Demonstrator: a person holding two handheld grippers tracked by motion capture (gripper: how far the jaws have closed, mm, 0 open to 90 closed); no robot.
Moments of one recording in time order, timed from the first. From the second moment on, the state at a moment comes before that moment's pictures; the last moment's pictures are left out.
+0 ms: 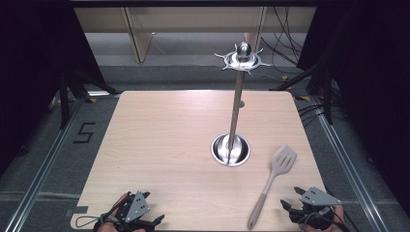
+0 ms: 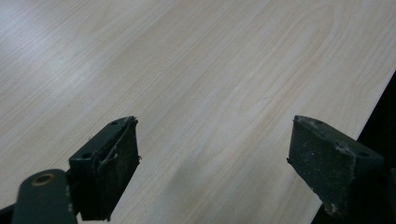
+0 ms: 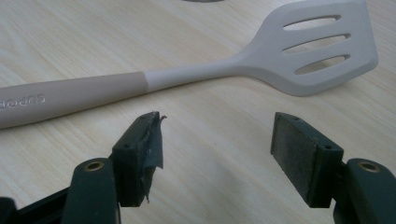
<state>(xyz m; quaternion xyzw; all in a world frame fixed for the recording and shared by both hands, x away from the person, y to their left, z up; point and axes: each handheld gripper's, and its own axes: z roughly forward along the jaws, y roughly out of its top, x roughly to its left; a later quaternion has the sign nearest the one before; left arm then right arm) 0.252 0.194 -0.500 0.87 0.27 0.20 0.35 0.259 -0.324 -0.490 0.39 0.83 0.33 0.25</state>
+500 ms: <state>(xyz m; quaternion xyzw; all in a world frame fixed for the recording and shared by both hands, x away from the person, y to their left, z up) 0.252 0.194 -0.500 0.87 0.27 0.21 0.35 0.261 -0.320 -0.486 0.34 0.85 0.32 0.24</state>
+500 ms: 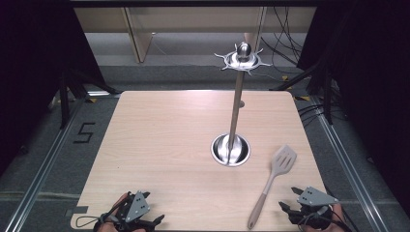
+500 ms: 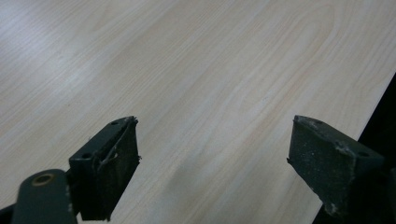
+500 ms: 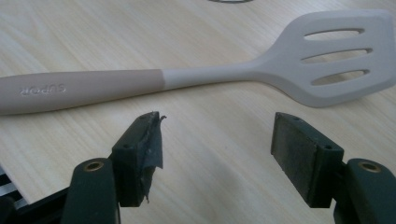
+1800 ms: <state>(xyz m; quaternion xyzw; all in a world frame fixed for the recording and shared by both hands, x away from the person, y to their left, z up) 0.253 0.195 -0.499 0.87 0.28 0.21 0.35 0.307 -0.263 -0.474 0.05 0.97 0.20 0.16</state>
